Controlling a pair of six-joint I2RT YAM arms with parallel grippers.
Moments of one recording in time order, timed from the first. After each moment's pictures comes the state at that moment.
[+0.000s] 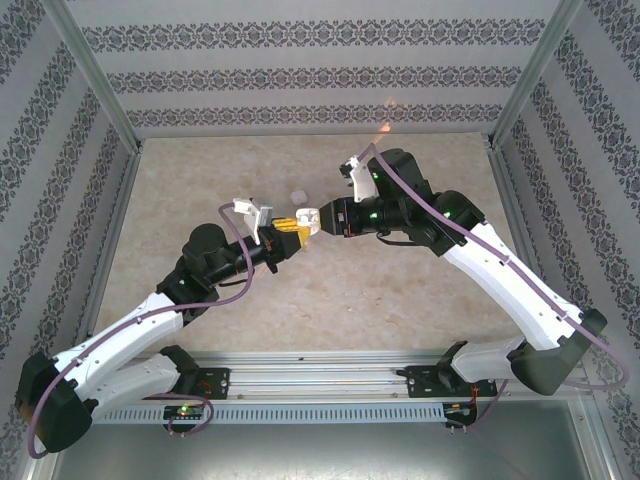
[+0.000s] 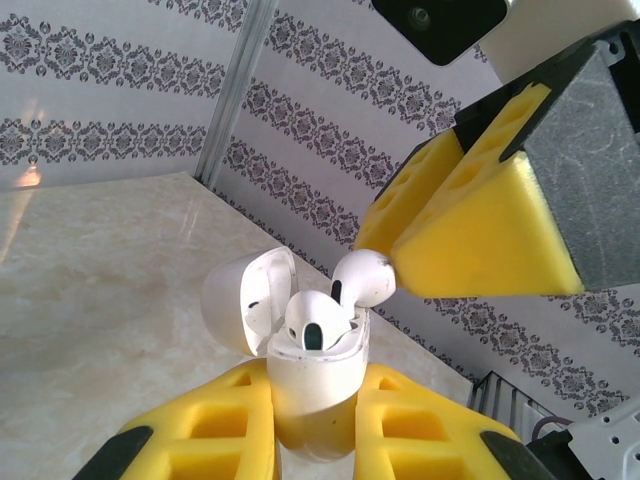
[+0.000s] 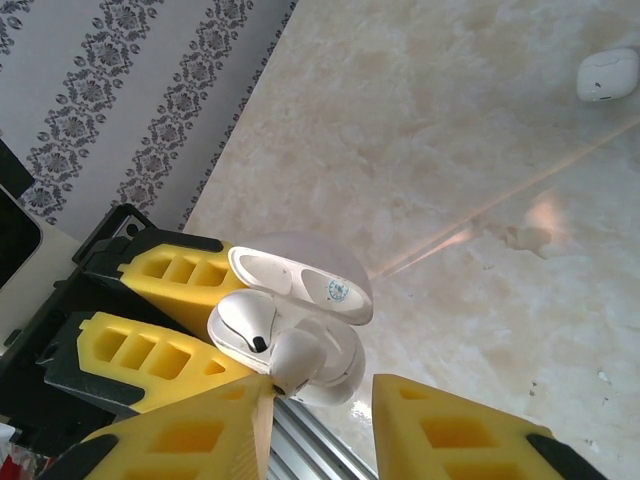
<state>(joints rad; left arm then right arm) -0.64 0.95 0.67 0.27 0.35 -0.40 0.70 1.32 1.52 -0.86 -0.35 0.54</state>
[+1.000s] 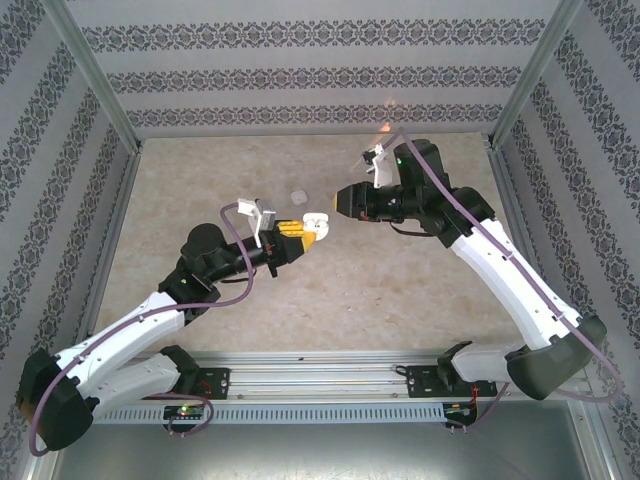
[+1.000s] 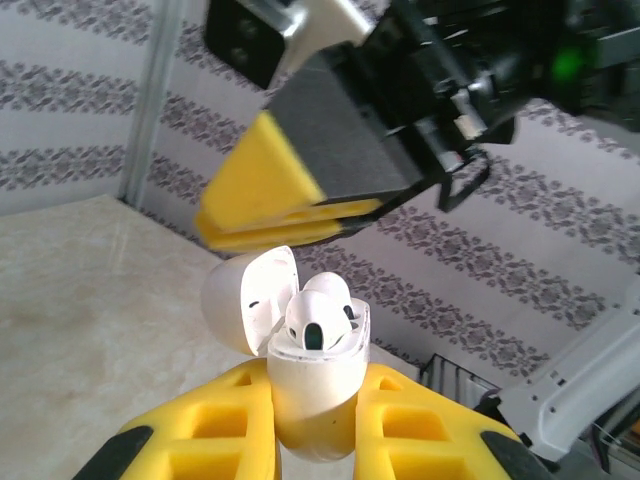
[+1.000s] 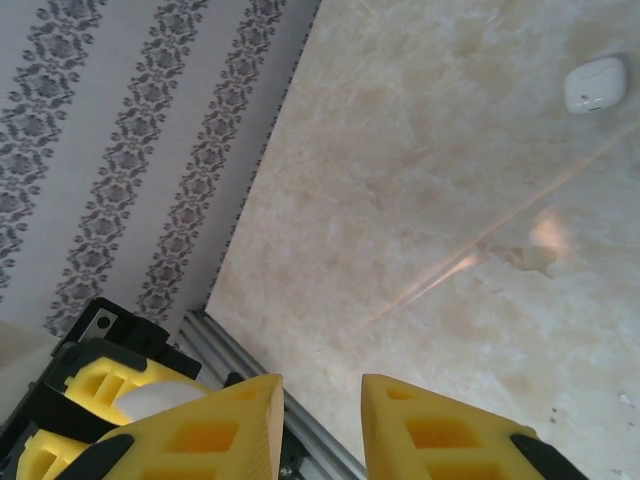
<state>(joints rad) -0.64 0.97 0.67 0.39 0.51 -0.38 0.52 1.30 1.42 -0.71 -0.57 0.62</state>
